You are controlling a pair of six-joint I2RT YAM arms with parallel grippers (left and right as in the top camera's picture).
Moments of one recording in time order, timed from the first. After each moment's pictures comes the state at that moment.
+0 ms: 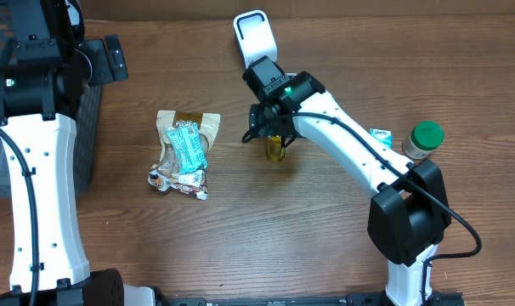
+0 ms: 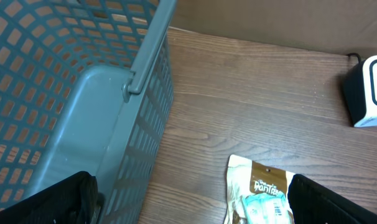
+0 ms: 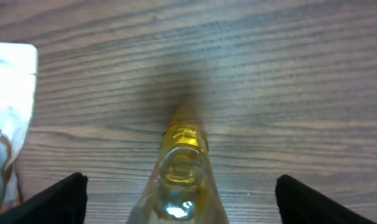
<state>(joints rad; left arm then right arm) 0.10 1.61 1.88 -1.07 -0.16 -0.07 0.61 2.03 1.79 -1.08 0.17 0.62</state>
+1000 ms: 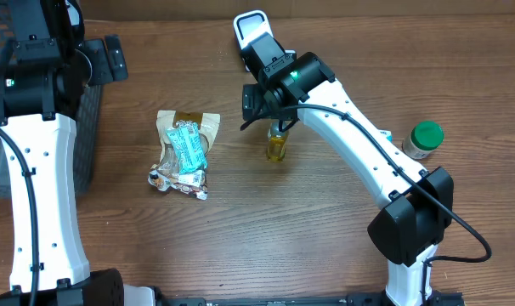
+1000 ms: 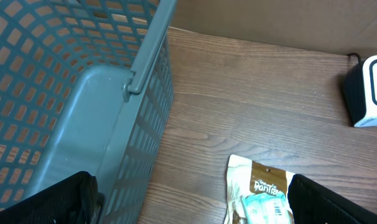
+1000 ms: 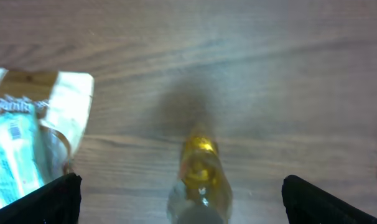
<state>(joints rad) 0.10 1.61 1.88 -1.07 -0.16 -0.07 0.61 2.03 1.98 -1.21 0.17 0.62</state>
